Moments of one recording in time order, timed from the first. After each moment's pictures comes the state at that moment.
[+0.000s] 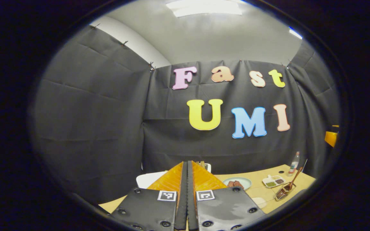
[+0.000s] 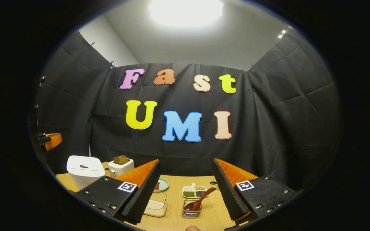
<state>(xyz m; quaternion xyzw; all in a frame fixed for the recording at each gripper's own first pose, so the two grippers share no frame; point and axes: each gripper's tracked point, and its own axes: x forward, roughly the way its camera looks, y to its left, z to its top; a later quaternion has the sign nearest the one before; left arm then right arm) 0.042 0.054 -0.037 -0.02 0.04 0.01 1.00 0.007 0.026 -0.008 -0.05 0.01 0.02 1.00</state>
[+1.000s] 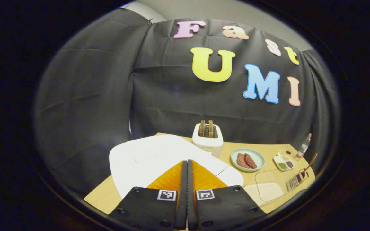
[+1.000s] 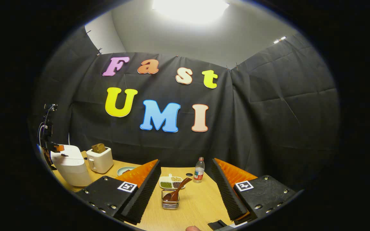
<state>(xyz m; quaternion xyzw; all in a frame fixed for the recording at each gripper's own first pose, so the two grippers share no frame) 0.178 0.083 -0.230 -0.05 0.24 -0.02 0.97 -0.019 -0.014 -0.021 -0.09 0.04 -0.08 0.99</state>
